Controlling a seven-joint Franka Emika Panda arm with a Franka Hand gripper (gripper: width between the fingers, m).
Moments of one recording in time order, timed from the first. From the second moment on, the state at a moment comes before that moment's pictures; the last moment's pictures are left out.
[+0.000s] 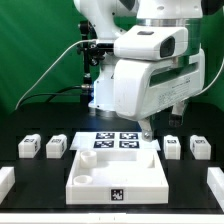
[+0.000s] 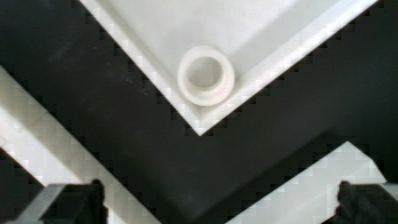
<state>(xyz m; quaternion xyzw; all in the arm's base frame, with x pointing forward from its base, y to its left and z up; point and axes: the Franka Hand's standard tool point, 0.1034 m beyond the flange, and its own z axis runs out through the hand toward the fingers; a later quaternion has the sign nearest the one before) 0.566 0.056 0.114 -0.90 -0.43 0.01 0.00</state>
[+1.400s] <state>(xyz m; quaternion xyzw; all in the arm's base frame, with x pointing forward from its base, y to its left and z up) 0.510 0.026 0.079 -0.75 -0.66 0.01 0.01</state>
